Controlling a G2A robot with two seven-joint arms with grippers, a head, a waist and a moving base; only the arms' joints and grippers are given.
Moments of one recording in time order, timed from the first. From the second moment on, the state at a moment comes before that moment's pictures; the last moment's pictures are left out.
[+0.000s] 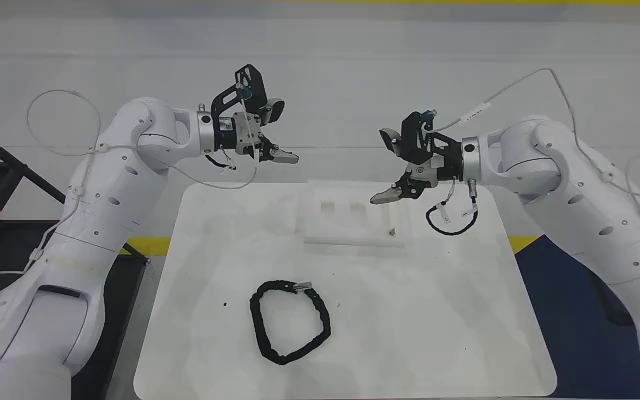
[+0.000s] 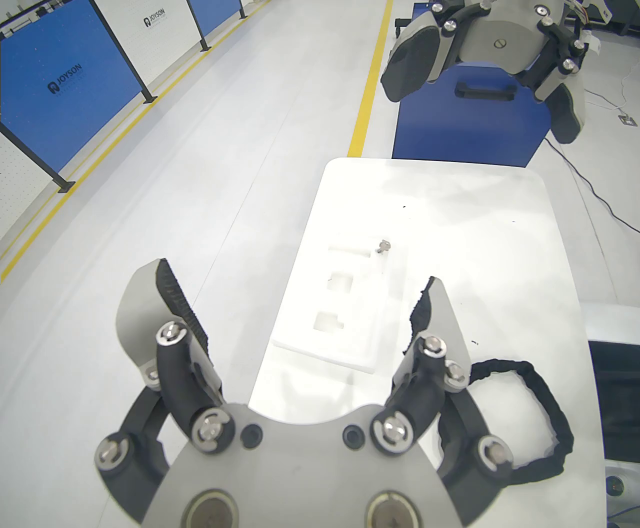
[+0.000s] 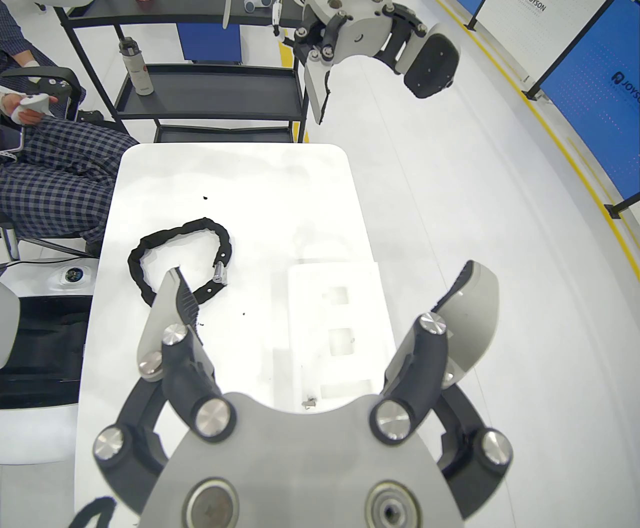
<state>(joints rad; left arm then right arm) 0.41 -0.93 -0.82 -1.14 0.64 -1.01 -0.41 -0.34 -0.92 0.57 -1.36 -0.49 -0.94 0.41</state>
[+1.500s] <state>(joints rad) 0.41 -0.93 -0.82 -1.14 0.64 -1.01 -0.41 -0.54 -0.98 0.50 -1.21 -0.27 -0.34 0.71</state>
